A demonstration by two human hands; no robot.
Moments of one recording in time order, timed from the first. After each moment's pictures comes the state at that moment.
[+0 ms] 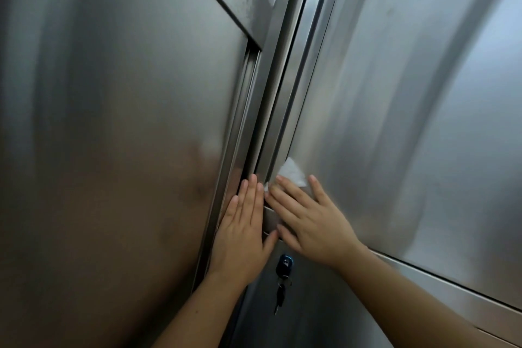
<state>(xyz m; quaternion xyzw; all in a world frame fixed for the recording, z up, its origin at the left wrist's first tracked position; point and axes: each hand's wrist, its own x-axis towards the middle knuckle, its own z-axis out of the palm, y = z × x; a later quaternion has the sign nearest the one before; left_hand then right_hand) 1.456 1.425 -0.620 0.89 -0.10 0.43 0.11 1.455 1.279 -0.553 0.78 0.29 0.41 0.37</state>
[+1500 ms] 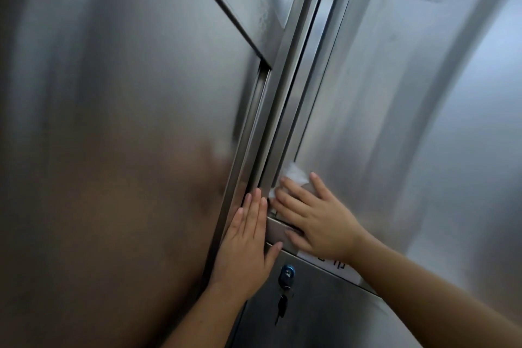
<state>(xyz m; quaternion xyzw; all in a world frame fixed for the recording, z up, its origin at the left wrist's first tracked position) 1.461 1.428 -0.628 0.89 -0.12 0.42 0.14 1.458 1.278 -0.520 0.75 0.33 0.37 0.44</state>
